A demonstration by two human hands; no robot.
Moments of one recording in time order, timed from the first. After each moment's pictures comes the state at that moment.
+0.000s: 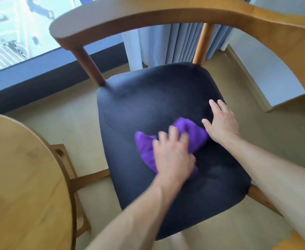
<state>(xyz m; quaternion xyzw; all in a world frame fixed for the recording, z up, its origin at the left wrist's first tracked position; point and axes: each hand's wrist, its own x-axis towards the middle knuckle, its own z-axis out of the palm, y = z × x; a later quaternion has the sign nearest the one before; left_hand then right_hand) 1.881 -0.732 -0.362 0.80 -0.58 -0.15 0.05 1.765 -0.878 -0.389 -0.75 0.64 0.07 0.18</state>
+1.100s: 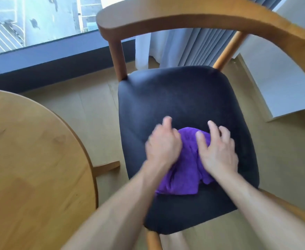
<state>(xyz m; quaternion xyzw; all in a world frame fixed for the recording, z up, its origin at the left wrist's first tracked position) 1.963 -0.728 -0.349 0.84 -0.38 -0.33 0.19 1.823 -0.769 -0.339 -0.70 0.68 0.02 0.22</state>
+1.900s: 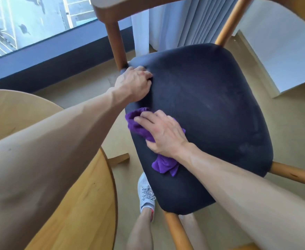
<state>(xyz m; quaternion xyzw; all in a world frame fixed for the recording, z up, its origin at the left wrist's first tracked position) 2.123 -0.795 -0.364 0.72 -0.67 -0.17 -0.02 1.943 -0.721 -0.368 -0.94 0.30 0.02 0.19</state>
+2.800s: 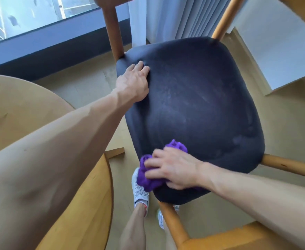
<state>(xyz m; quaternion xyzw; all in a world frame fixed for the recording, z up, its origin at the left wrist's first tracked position) 2.103 -0.775 -0.381 0.76 -0.62 -0.19 0.00 1.868 -0.666 -0.360 -0.97 -0.02 0.18 0.18</state>
